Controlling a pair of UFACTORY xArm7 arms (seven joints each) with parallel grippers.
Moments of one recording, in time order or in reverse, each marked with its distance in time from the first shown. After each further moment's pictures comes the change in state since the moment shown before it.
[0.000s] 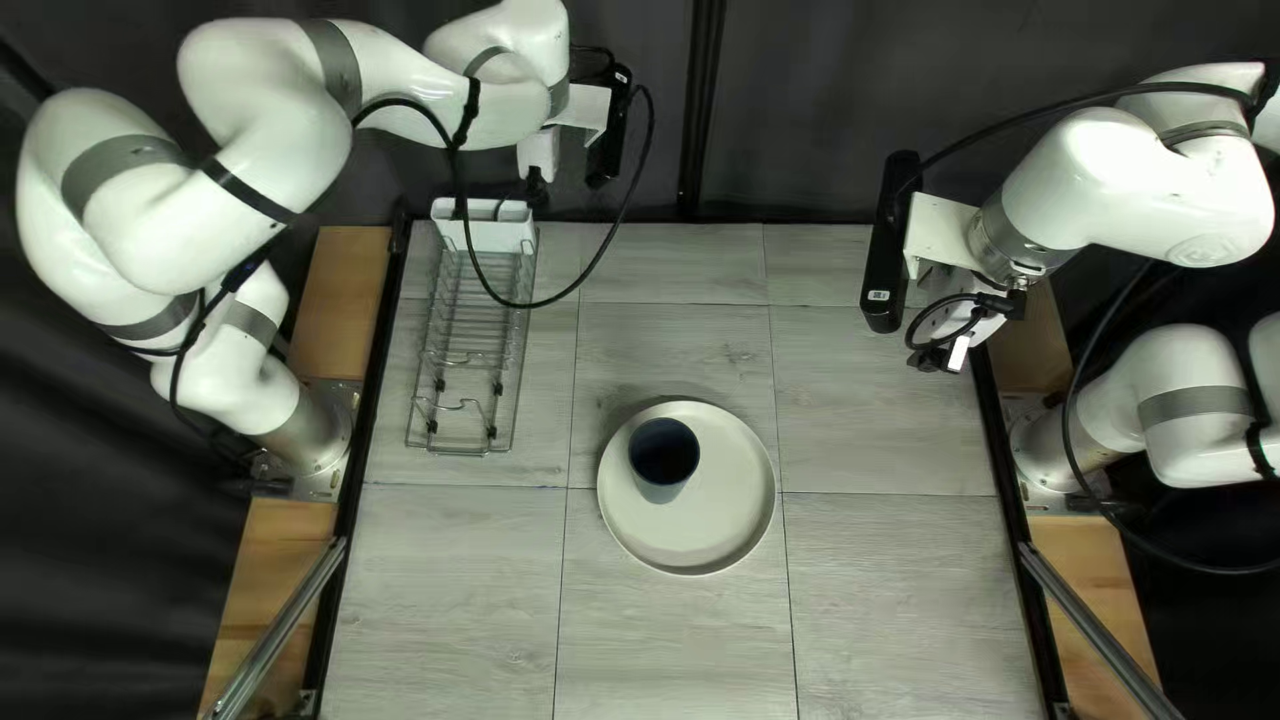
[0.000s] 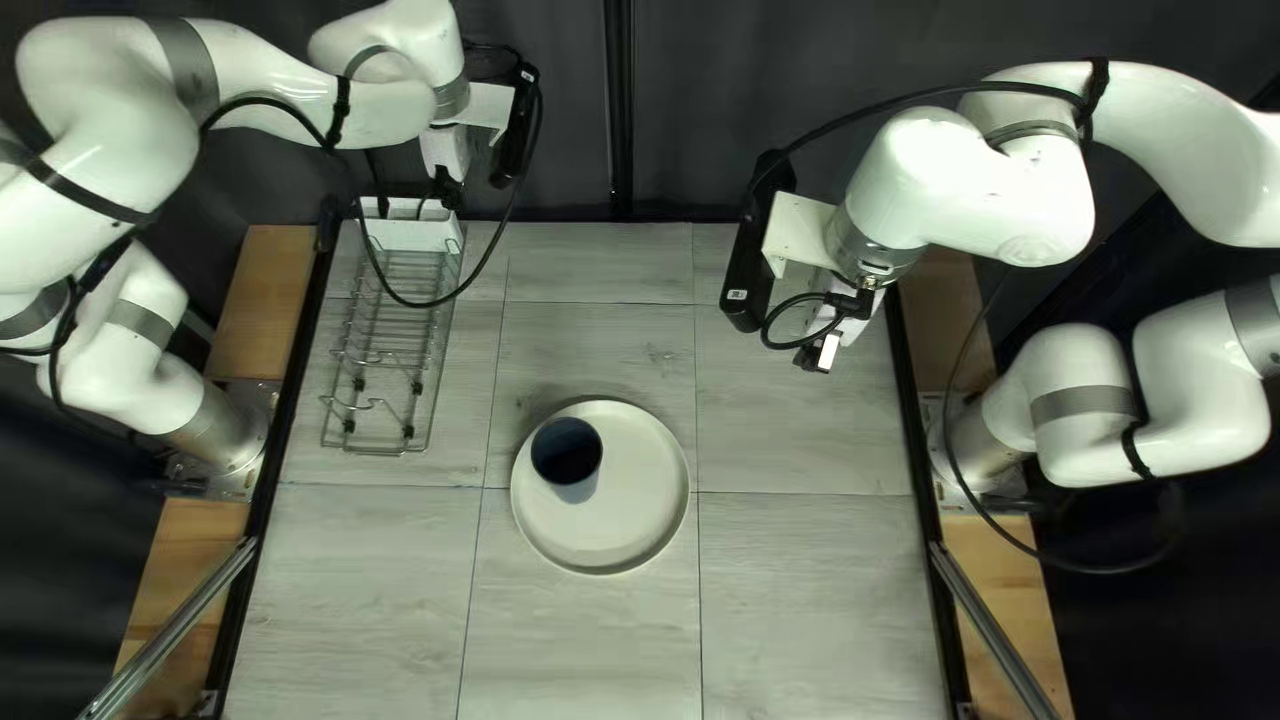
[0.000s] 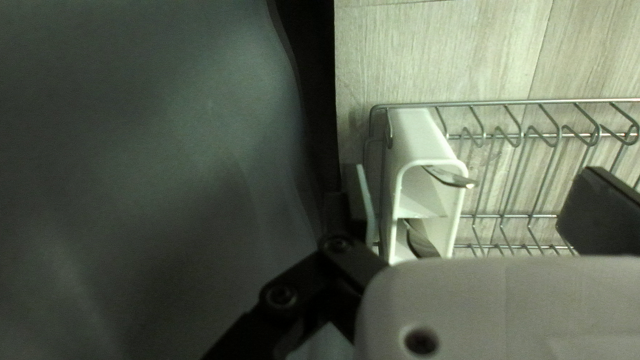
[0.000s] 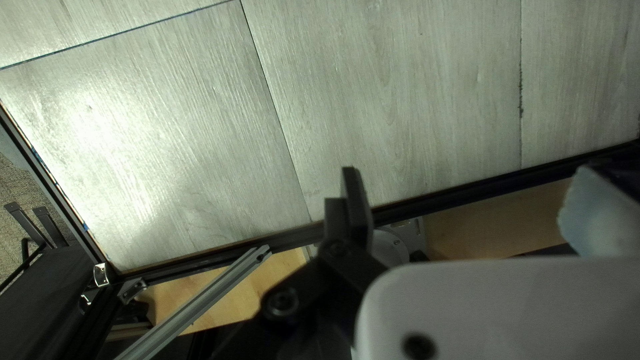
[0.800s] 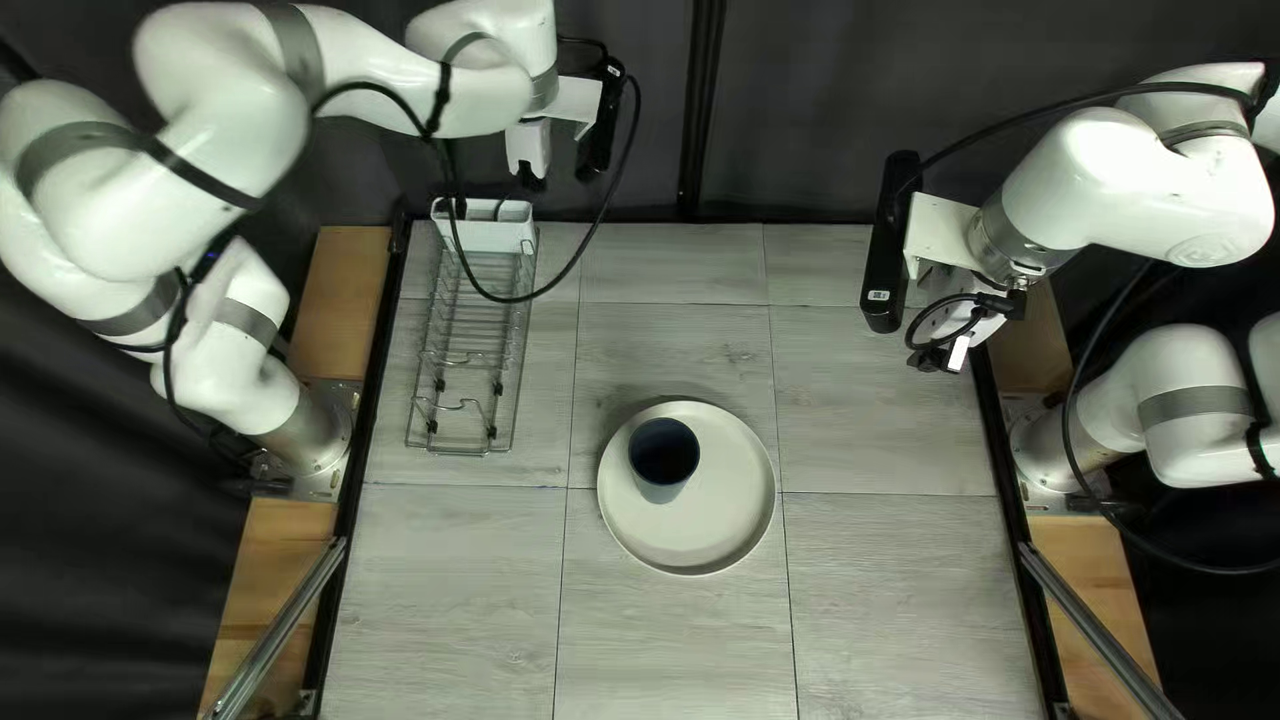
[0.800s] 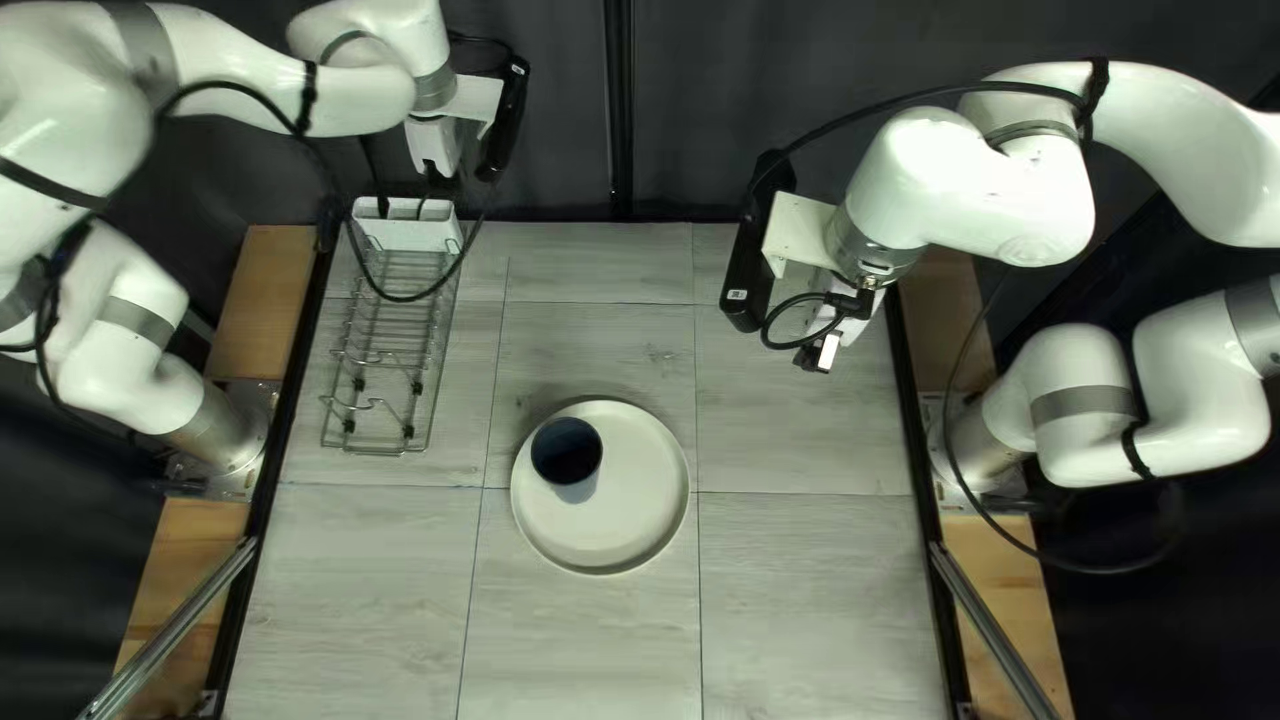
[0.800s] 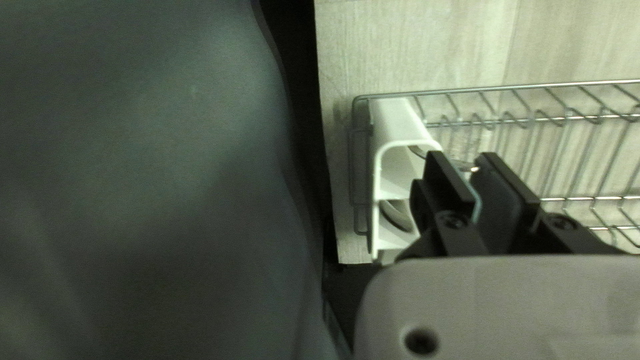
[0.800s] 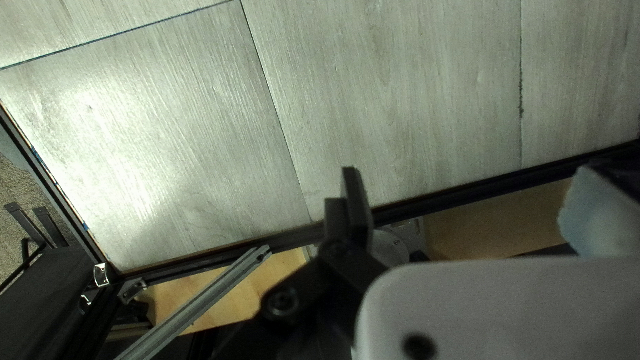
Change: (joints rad) left arm -0.058 -0.320 -0.085 -0.026 0.227 0.141 -0.216; right arm 0.000 0.000 0.000 0.000 0.000 0.000 0.000
